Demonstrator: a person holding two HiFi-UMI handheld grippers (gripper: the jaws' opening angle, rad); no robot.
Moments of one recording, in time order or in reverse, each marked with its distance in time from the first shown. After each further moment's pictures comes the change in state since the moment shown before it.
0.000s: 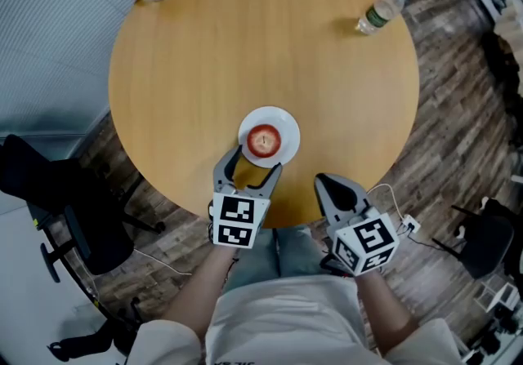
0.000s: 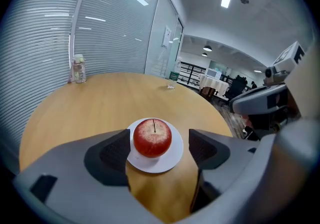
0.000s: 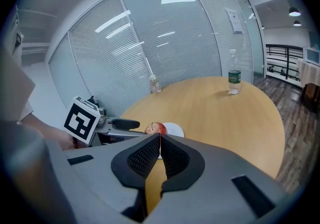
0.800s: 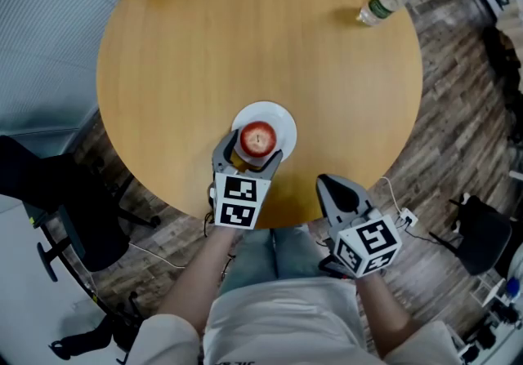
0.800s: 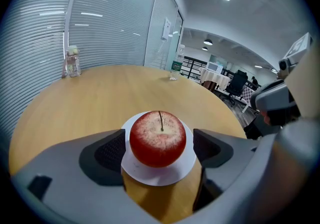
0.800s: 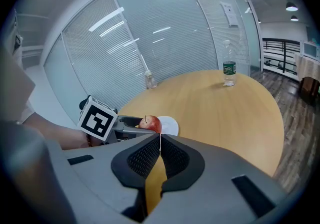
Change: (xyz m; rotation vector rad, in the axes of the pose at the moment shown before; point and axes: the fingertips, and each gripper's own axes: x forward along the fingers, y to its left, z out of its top) left arm 0.049 0.012 -0.017 0.018 0.070 0.001; right arm 0.004 -0.017 -0.019 0.045 0.044 -0.017
